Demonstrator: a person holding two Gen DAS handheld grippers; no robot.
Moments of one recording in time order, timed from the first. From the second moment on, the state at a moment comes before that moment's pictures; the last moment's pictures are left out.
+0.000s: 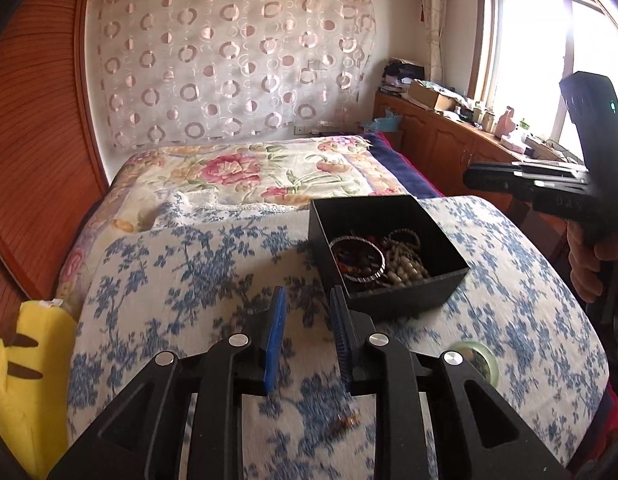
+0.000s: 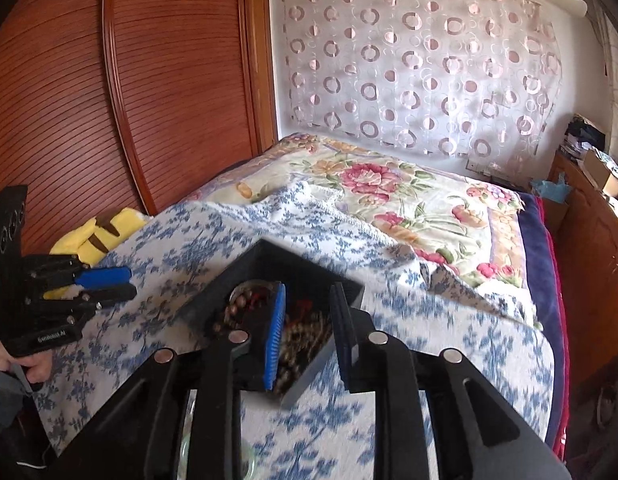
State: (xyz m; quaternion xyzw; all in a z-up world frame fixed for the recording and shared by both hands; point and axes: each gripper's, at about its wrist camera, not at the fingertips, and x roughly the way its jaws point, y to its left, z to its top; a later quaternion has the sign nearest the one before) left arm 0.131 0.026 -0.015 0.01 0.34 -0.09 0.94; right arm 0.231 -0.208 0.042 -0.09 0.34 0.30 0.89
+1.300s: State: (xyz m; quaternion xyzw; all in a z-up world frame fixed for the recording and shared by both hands) left arm 0.081 0.003 -0.071 0.03 0.40 -0.12 0.91; right arm 0.136 -0.207 -0.074 -0.14 0.42 0.28 0.85
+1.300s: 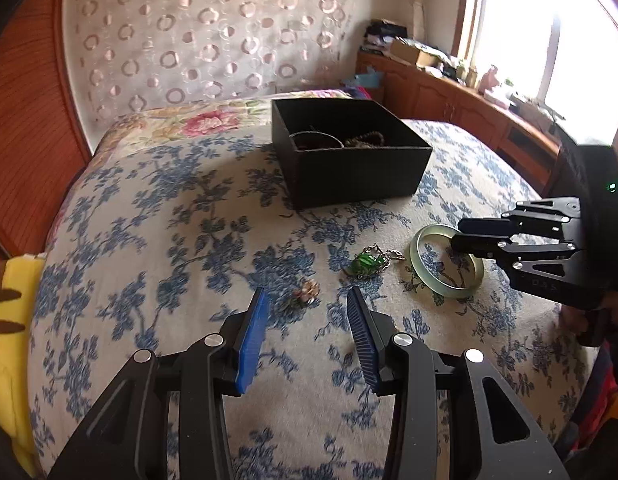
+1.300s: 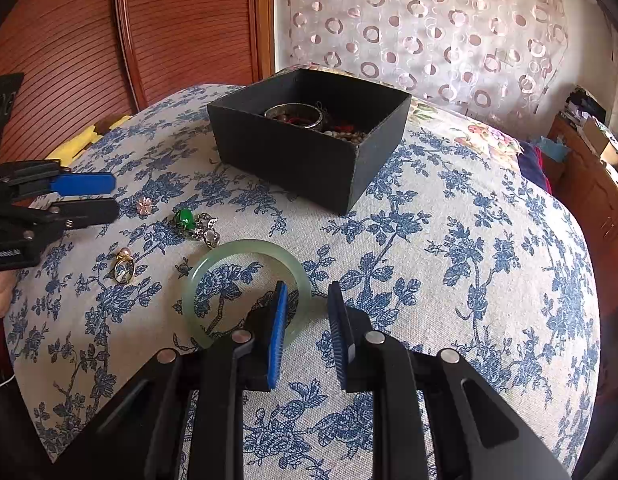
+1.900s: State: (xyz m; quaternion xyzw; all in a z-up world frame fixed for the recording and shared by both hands) left arm 0.122 -0.035 -0.083 0.07 0.44 -0.16 0.88; right arm 0.135 -0.208 -0.073 -0.14 0.42 0.28 0.86
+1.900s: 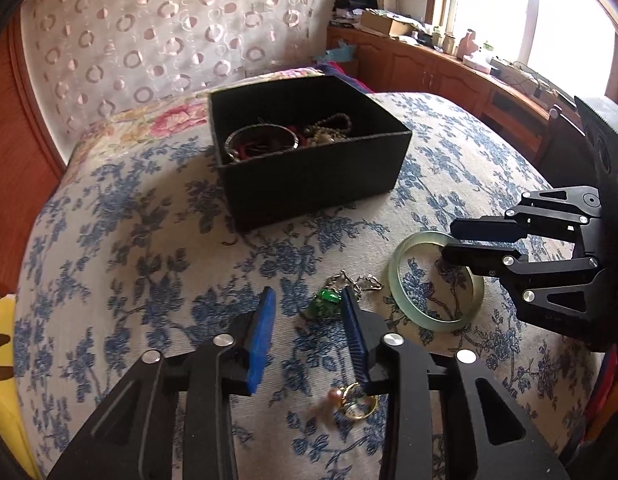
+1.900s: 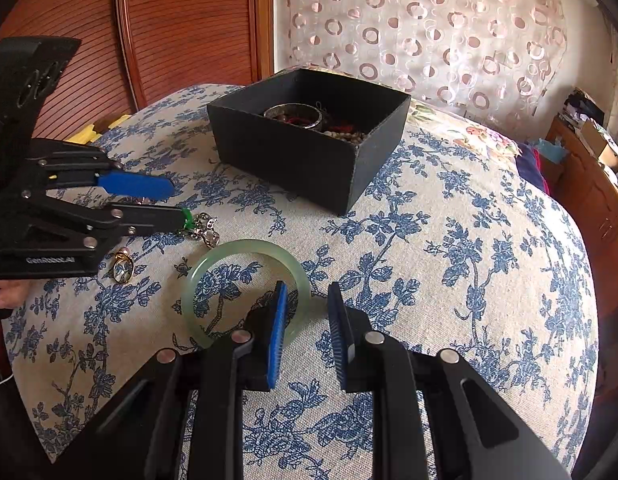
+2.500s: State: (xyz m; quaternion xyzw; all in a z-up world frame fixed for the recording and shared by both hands) left arm 0.123 -0.042 -0.085 0.05 0.43 -0.18 0.88; right arm 0.136 -0.208 -0.073 -0.14 0.41 0.28 0.86
